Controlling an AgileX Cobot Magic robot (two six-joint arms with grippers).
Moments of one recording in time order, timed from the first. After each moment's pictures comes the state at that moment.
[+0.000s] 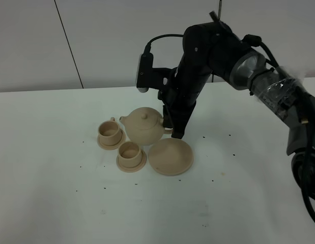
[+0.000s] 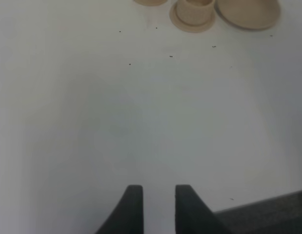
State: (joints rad) left arm -0.15 0.16 -0.51 -0.05 1.04 0.03; right arm 0.55 2.40 -2.33 0.23 1.23 -1.08
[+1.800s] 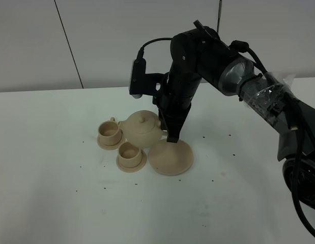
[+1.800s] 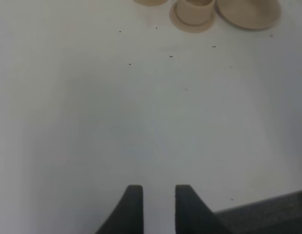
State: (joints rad) left arm -0.15 0.16 -0.51 -0.05 1.04 0.03; right arm 0.59 2.42 -2.35 0.15 1.23 -1.03
